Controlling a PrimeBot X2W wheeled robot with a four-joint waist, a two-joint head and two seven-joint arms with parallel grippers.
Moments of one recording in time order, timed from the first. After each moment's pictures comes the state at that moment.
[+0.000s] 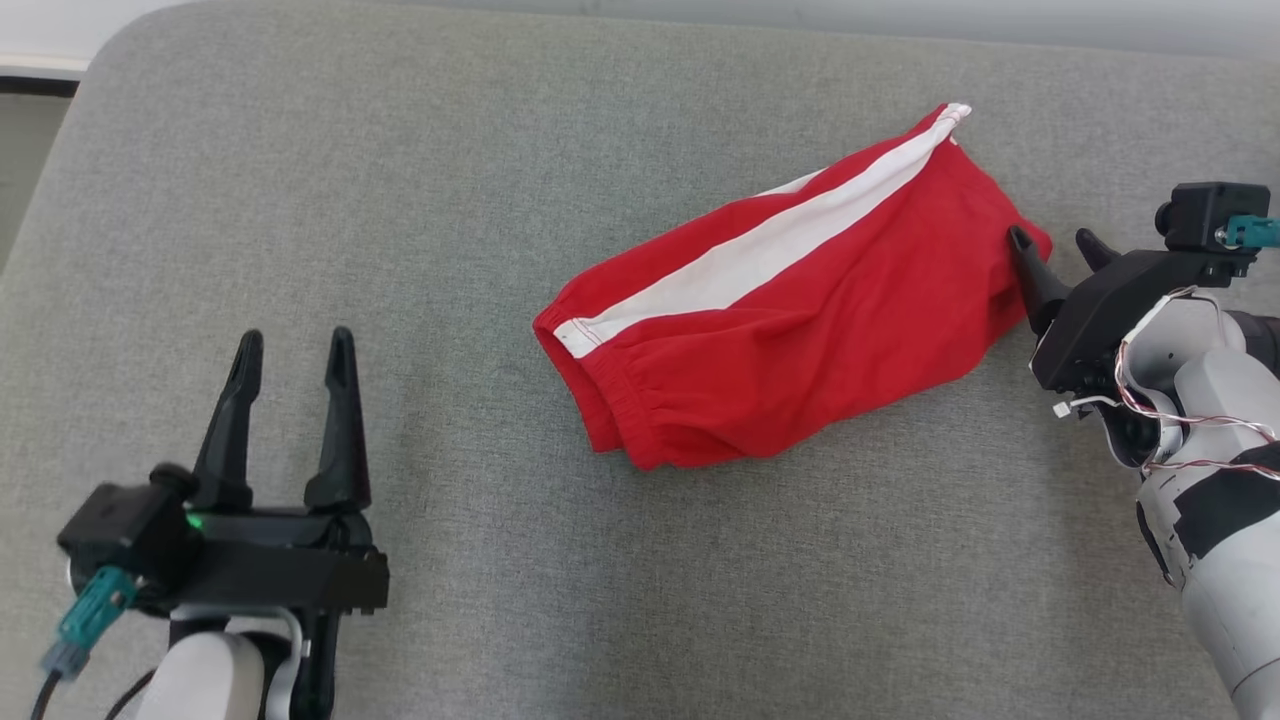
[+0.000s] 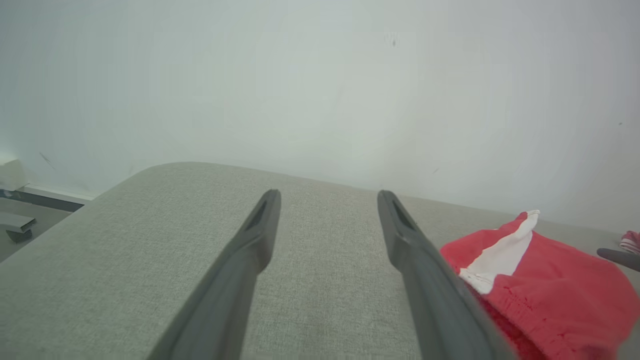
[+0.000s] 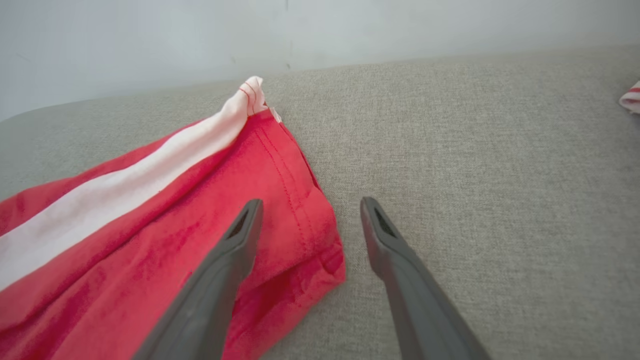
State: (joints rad) left arm -0.28 0.17 -0.12 0.06 -0.40 0.01 -0.26; right arm -0.87 -0.33 0.28 0.90 0.59 0.13 0.12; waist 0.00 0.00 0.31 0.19
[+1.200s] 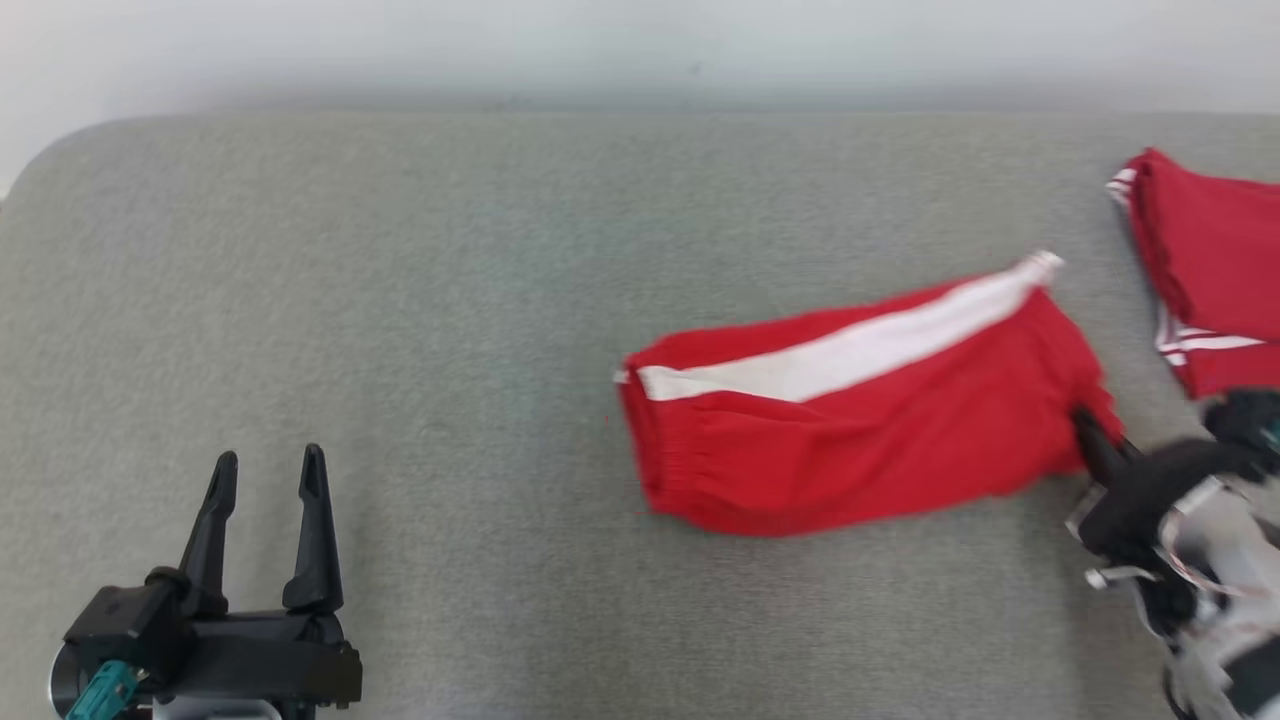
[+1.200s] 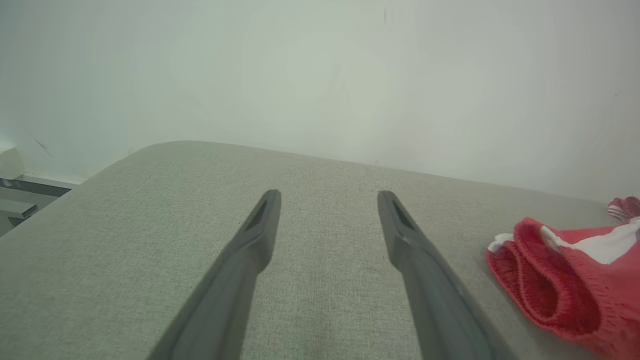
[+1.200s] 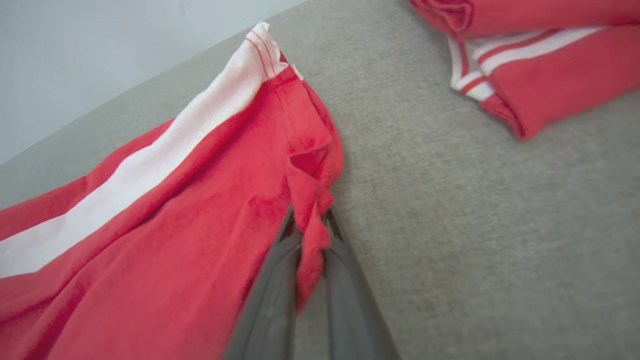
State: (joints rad) left arm -0.14 0.05 0.09 0.13 -0.20 -0.12 -0.26; right arm -0.61 -0.40 0.35 0.86 0.90 0.13 0.01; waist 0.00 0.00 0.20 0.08
